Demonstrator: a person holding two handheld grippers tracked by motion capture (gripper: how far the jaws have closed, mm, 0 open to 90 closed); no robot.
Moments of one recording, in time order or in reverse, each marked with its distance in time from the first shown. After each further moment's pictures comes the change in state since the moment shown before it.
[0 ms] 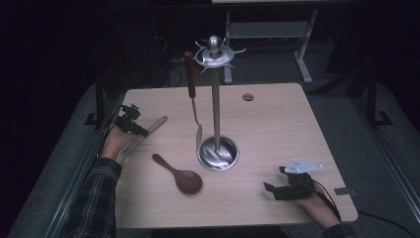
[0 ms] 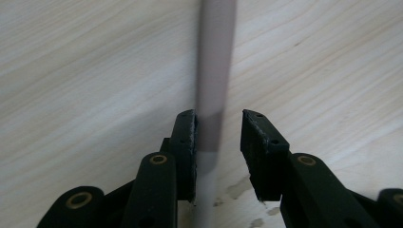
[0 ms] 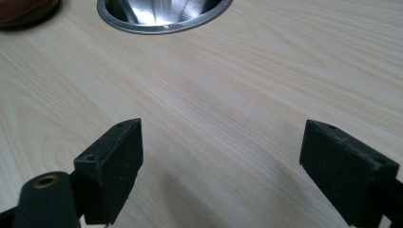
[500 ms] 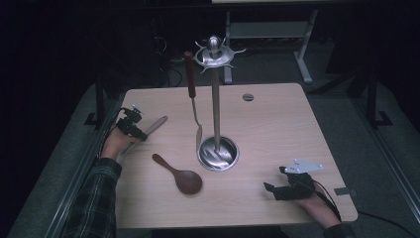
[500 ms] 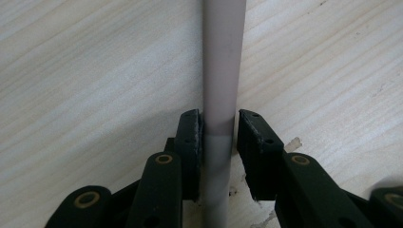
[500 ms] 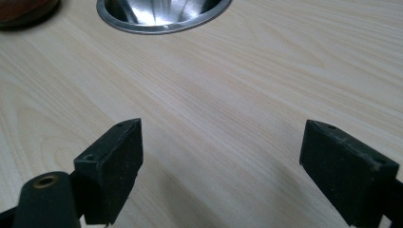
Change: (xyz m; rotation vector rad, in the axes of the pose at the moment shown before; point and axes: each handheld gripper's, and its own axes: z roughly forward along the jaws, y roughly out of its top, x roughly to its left) left arm 0.000 -0.004 0.012 0.078 0.002 0.035; right arm 0.000 0.000 0.000 0.001 0.000 0.002
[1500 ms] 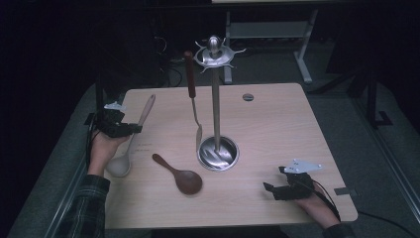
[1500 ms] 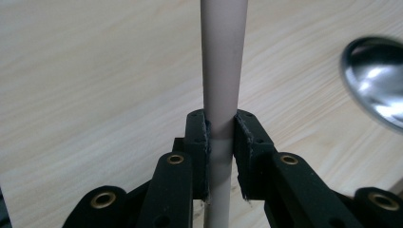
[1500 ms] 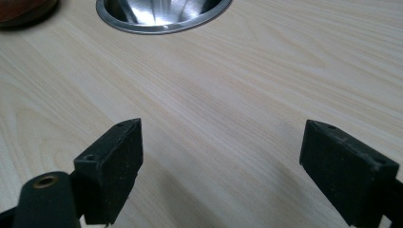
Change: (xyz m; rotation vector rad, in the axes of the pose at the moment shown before) left arm -0.024 -0.043 -0.079 -0.459 -0.063 -0.055; right arm 0.001 0.001 0.001 0.001 -0.002 0.002
